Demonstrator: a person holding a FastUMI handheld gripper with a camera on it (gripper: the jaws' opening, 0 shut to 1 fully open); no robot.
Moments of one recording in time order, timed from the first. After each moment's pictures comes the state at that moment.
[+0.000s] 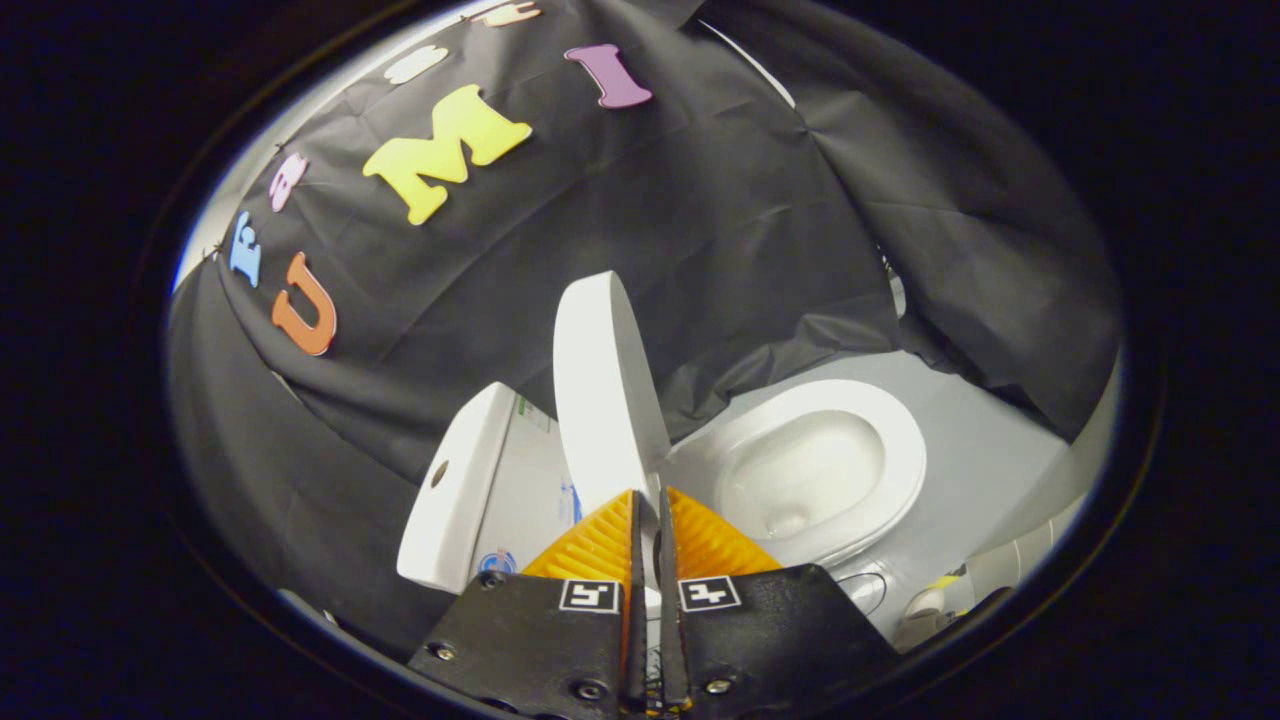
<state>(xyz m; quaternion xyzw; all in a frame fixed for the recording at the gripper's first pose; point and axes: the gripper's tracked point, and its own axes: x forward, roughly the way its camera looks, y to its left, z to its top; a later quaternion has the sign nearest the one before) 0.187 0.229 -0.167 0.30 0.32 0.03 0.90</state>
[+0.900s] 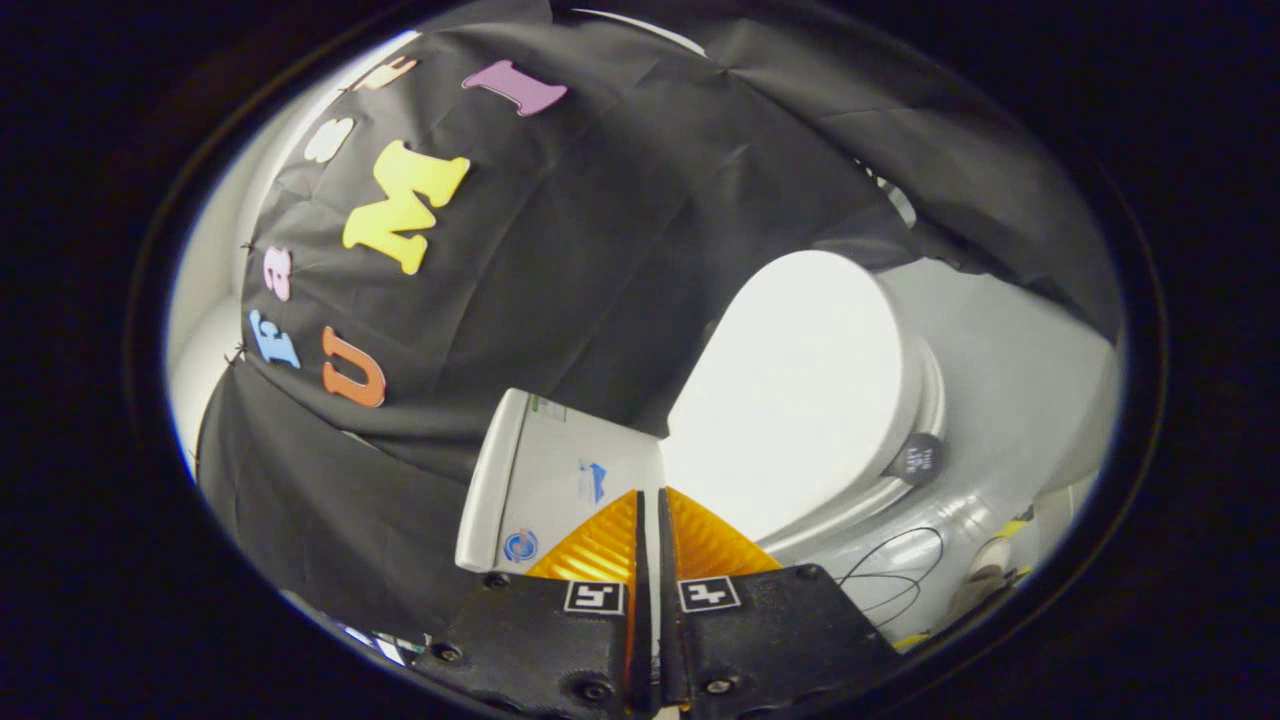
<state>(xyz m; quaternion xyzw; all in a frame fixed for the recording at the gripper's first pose) 0.141 0.124 -0.218 0.42 0.35 0.07 0.84</state>
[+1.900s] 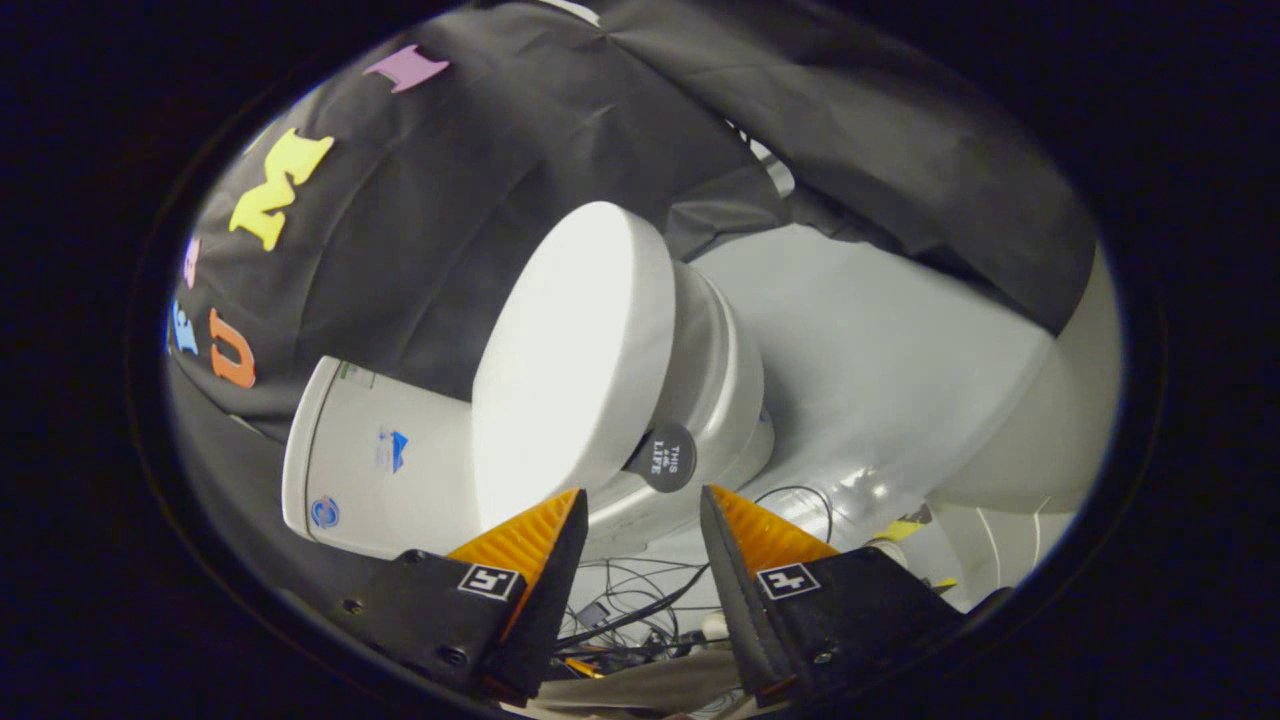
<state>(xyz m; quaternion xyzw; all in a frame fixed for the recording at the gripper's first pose) 0.109 0.015 -0.407 0.39 0.45 -0.05 0.80</state>
